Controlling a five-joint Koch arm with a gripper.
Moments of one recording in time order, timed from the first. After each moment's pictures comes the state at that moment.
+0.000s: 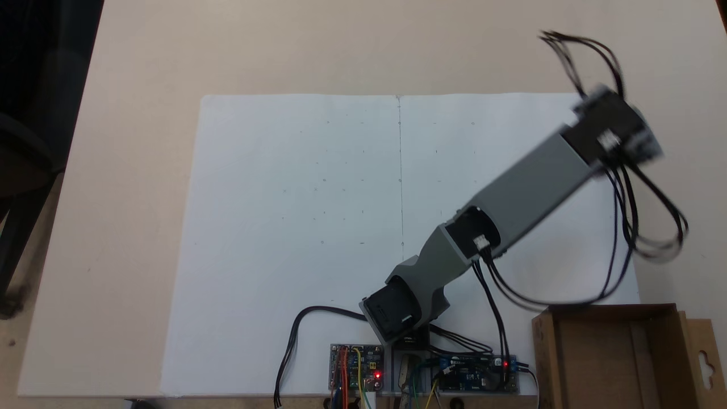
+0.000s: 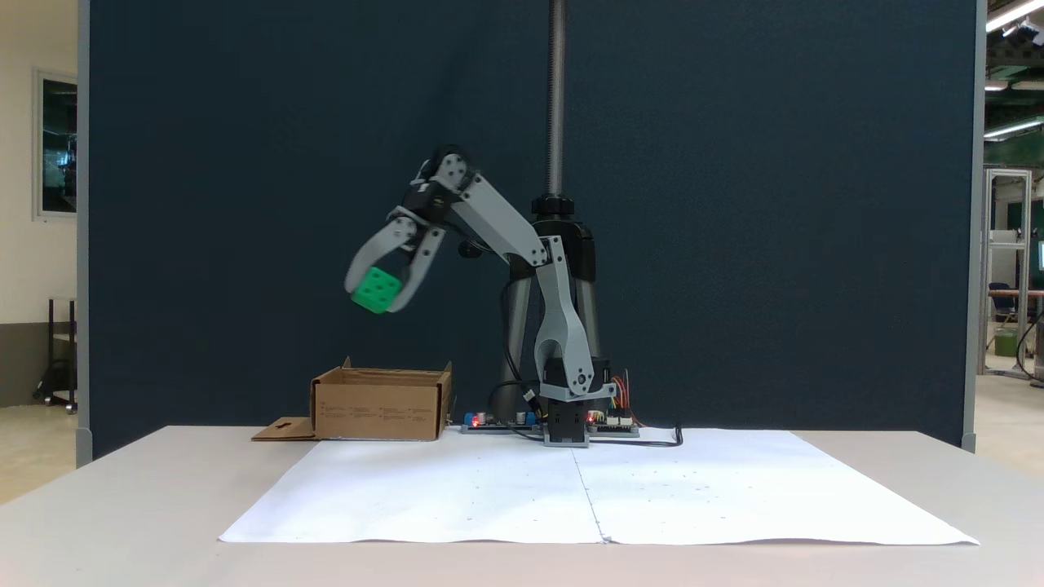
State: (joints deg) arm 59.9 75.0 35.6 72.0 13.3
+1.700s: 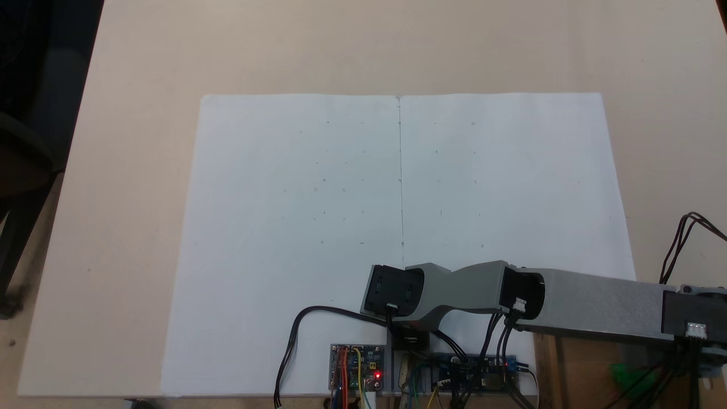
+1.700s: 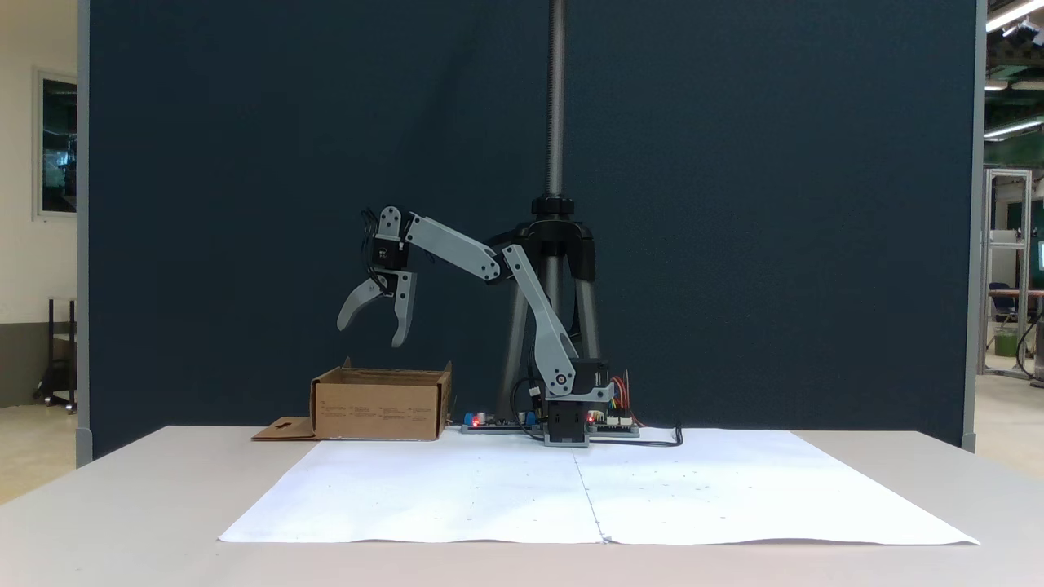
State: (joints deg) arm 104.2 63.1 35.6 80.4 -12.3
